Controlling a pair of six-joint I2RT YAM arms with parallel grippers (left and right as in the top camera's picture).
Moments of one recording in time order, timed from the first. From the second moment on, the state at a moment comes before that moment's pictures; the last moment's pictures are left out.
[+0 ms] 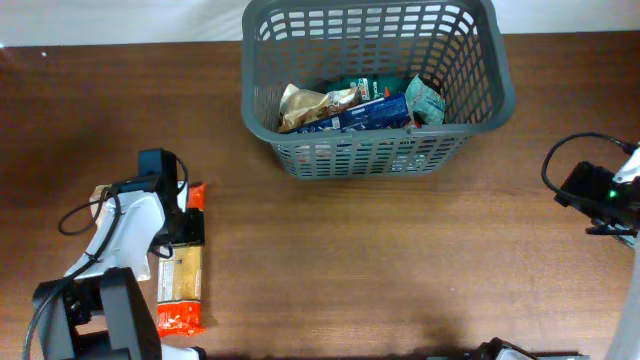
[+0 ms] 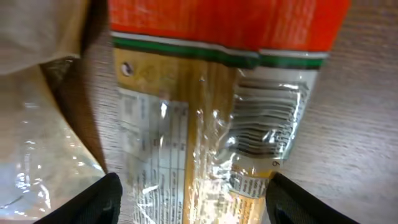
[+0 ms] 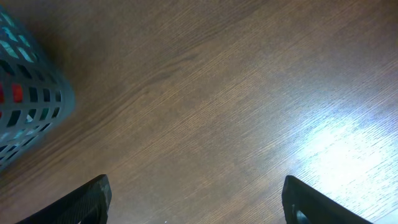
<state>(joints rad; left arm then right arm) 0.14 1.62 0.94 -0.85 -0.16 0.01 -0.50 1.29 1.41 -1.29 -0.02 0.16</state>
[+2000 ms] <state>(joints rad) -0.49 1.98 2.32 -1.00 0.25 1.27 -0.50 1.29 1.41 -1.30 -0.02 0.16</state>
